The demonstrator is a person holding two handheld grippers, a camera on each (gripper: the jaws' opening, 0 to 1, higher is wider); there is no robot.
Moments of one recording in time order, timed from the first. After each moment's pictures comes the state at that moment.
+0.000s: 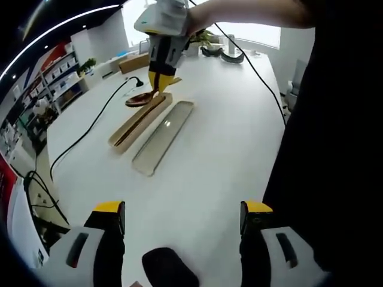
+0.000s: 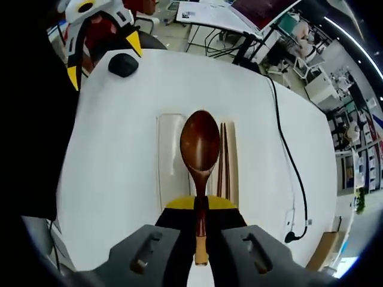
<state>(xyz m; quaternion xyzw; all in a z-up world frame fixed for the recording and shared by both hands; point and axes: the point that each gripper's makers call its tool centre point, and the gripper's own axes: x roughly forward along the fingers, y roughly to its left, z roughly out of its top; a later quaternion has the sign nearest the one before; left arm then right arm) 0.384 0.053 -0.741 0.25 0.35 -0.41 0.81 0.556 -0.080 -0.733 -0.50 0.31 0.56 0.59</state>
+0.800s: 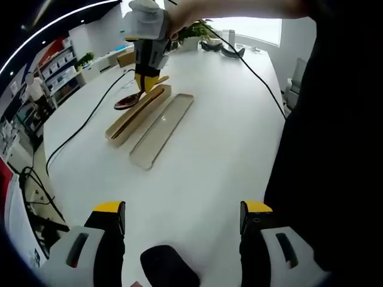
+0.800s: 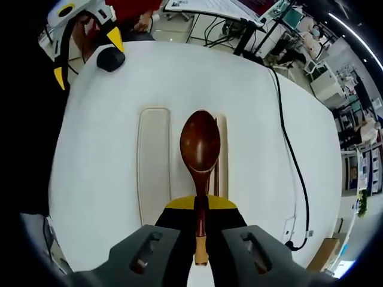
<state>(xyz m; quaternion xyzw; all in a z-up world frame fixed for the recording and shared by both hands) 0.383 0.057 -0.754 0.25 0.37 -0.41 0.80 0.588 -0.066 -0.761 -0.51 0.33 0.56 0.57</state>
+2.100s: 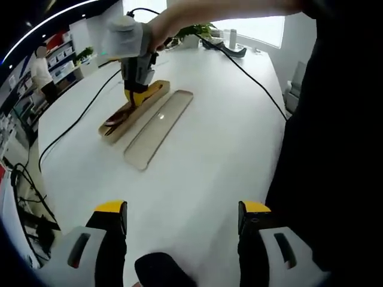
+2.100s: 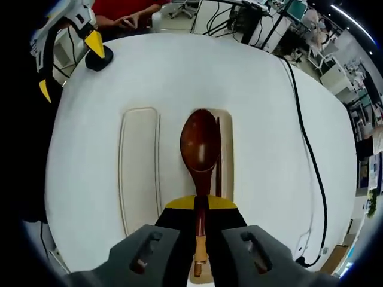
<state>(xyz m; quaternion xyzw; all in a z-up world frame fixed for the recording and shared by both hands) 0.391 0.049 -0.766 0.23 0.39 -0.41 0.79 0.598 -0.042 -0.803 -0.49 0.35 0.58 0.55</state>
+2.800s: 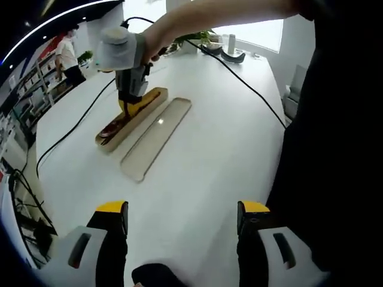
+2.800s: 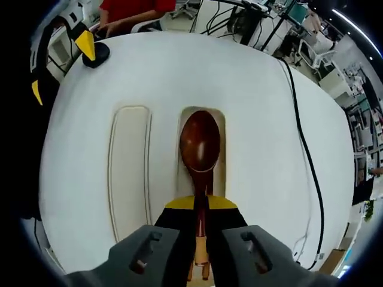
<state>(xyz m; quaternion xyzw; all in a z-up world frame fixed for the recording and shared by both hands) 0.397 0.033 -0.762 0.22 0.37 -0.42 0.80 0.609 -0.040 -0.809 -0.50 0.34 0.58 0.55</state>
